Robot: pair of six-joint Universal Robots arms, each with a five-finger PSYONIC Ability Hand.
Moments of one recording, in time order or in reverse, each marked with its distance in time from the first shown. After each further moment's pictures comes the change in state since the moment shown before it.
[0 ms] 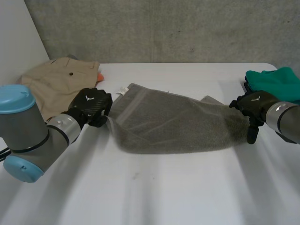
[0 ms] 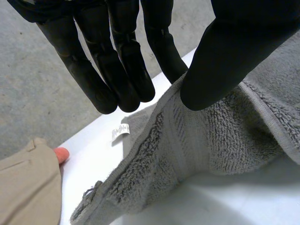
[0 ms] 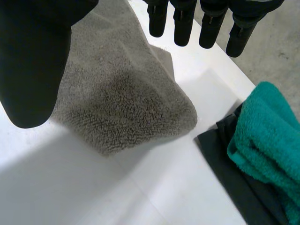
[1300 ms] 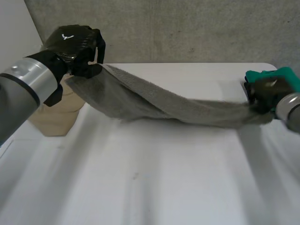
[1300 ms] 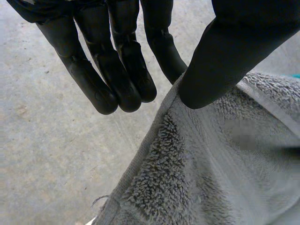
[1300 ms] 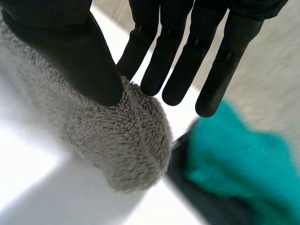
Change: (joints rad) left arm -0.046 0.307 0.232 -0.306 -0.042 -0.171; right arm -0.074 -0.060 0.069 -0.243 -0.048 0.173; left_hand 0.006 0.042 0.042 0.044 0.037; right_hand 0.853 0.965 0.976 0.975 0.927
